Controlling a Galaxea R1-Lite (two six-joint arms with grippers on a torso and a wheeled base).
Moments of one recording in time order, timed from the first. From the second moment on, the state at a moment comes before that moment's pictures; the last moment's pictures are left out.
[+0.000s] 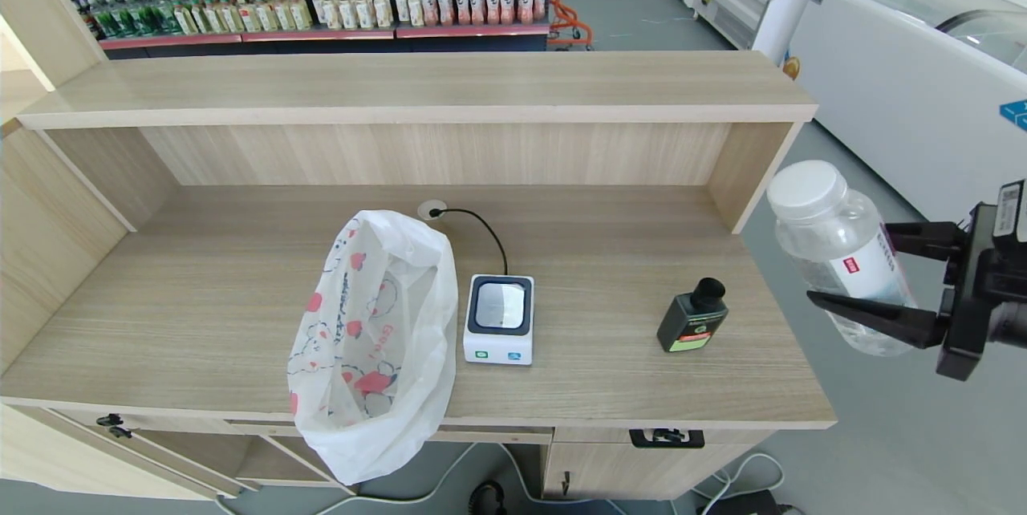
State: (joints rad) left arm -0.01 0.00 0.00 0.04 -0.04 0.02; right arm 0.05 1.23 -0.68 -0.31 0.66 -0.88
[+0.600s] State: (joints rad) left arm -0.01 0.00 0.00 0.04 -0.04 0.02; right arm -0.01 1.32 -0.66 -0.43 0.70 -1.12
